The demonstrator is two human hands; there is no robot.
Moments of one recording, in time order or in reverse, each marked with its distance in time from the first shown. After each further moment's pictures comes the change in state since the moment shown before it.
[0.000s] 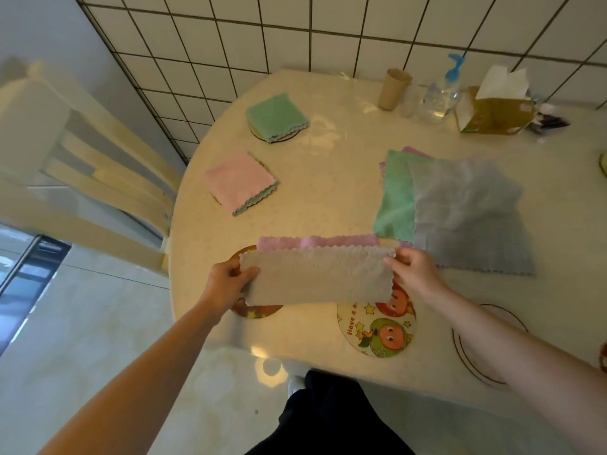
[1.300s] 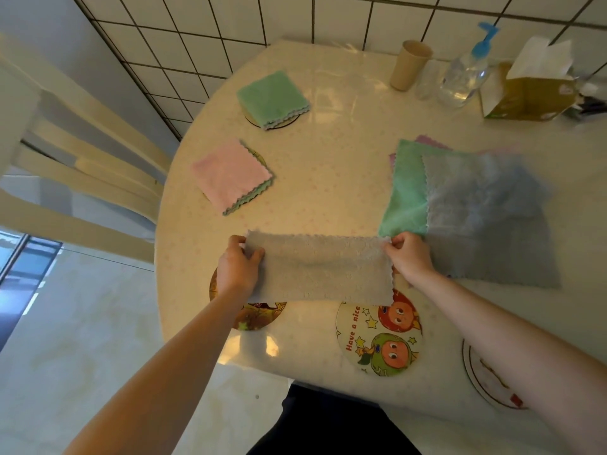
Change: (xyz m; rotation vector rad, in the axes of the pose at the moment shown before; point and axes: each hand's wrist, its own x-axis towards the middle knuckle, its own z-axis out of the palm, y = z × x) left_hand 0.060 0.015 0.048 0.297 0.216 -0.073; right_hand 0.066 -0.015 0.017 -0.261 0.105 0.132
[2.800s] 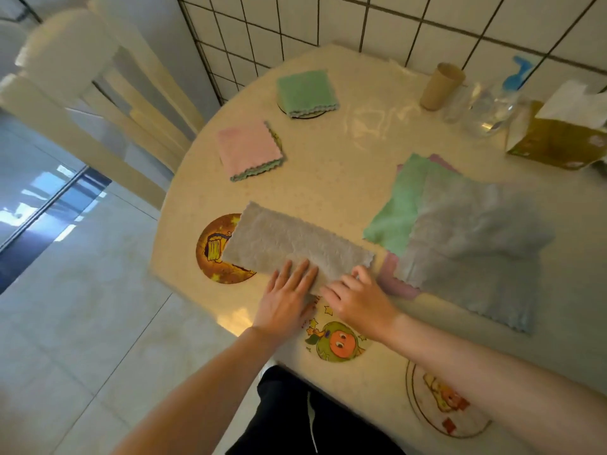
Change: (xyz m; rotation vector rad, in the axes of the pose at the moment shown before) left_hand -0.141 -0.001 0.117 0.657 -0.078 0.567; right_hand -0.063 0.047 -0.009 -0.789 -0.030 -1.541
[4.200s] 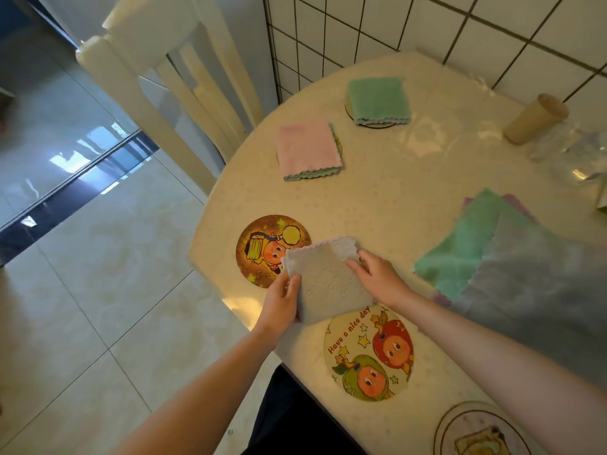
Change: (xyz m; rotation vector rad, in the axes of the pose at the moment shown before) left_hand -0.006 -0.036 -0.040 -1.531 0.229 -0.726; right_hand 0.102 0.045 0.029 1.072 -0.348 0.628
